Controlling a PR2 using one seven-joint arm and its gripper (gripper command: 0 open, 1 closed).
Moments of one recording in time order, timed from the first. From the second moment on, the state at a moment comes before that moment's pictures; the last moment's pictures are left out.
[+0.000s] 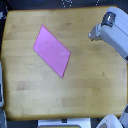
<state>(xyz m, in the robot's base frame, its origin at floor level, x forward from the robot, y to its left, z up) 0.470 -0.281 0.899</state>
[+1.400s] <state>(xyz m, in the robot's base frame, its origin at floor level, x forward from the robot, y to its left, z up) 0.416 -0.197 0.839</state>
